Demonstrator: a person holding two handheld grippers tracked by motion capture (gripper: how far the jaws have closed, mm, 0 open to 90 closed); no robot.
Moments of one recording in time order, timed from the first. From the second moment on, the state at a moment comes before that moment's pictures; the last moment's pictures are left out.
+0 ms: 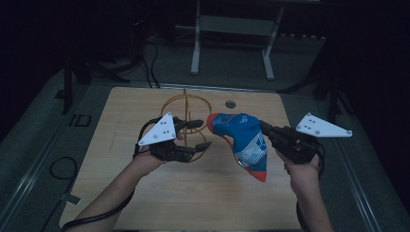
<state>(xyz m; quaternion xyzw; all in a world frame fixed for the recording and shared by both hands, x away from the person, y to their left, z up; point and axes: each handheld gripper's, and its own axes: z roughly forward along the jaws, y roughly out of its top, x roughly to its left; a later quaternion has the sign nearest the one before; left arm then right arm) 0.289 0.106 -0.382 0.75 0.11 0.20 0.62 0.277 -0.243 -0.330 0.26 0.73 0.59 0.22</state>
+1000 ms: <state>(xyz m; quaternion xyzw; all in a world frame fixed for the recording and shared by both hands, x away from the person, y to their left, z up) 0.267 0.194 -0.480 0.71 0.29 0.32 0.55 0.350 -0.151 -0.284 0.25 0.73 0.58 0.25</state>
